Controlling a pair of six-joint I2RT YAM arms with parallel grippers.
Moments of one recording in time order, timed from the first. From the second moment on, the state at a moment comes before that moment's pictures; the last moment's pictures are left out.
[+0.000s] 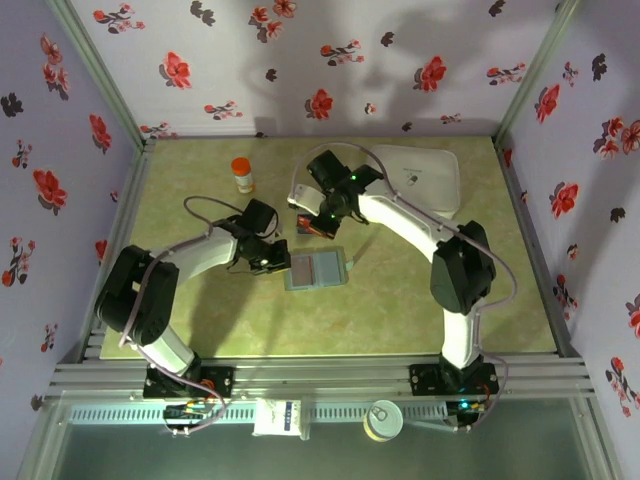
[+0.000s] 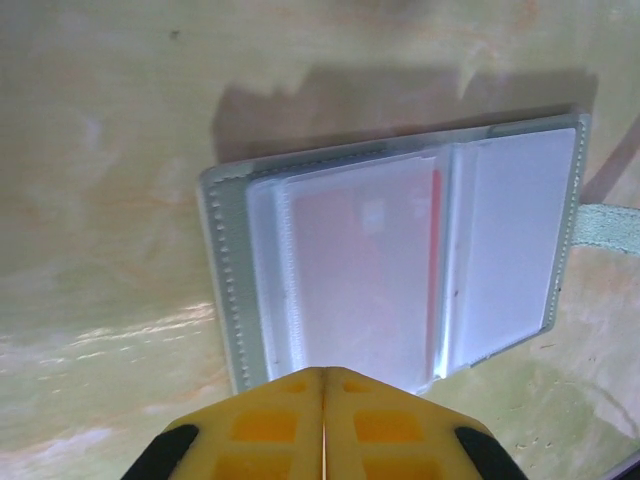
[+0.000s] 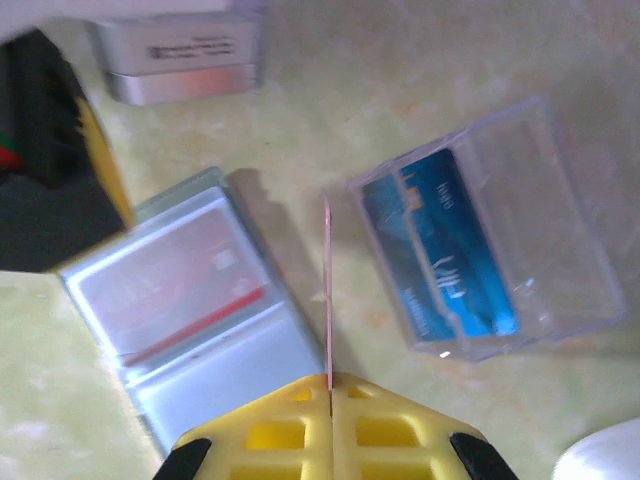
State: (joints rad) left arm -0.54 1.62 0.94 -0.50 0.34 -0.64; right arm 0.71 1.95 1.75 -0.95 -0.17 -0.53
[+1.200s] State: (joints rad) left arm -0.48 1.56 0.82 -0.49 0.32 -0.65; right arm 0.56 2.40 2.35 -1.19 -0.31 -0.86
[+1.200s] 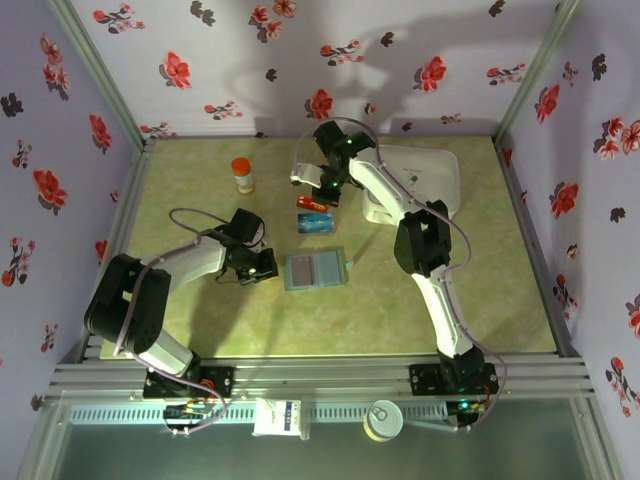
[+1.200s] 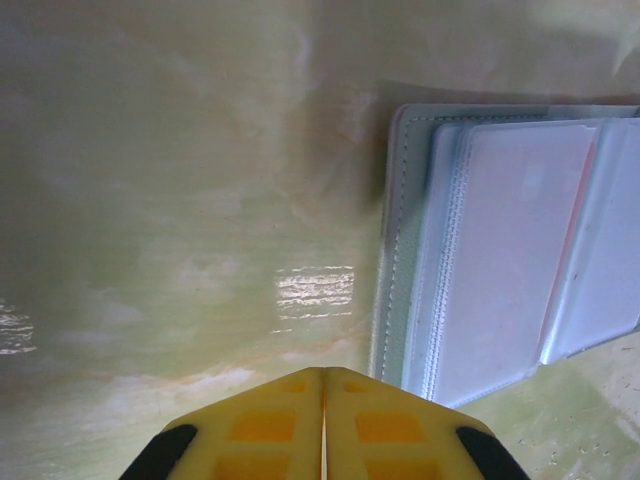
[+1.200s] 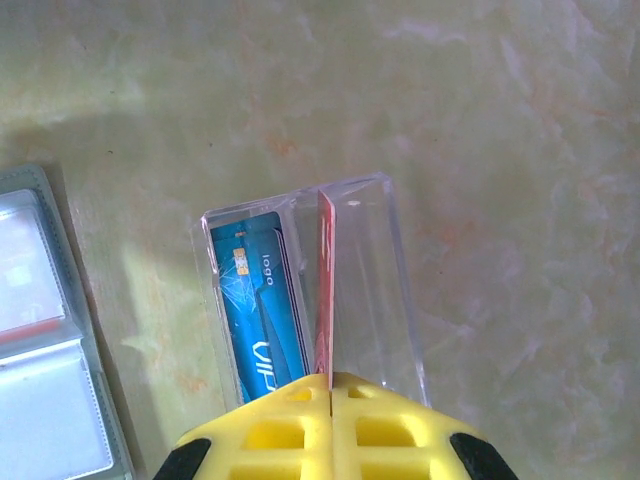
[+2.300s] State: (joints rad) left arm -0.48 1.57 0.83 -0.49 0.32 -0.65; right arm 0.54 2.45 2.39 -1.23 -0.31 -0.93
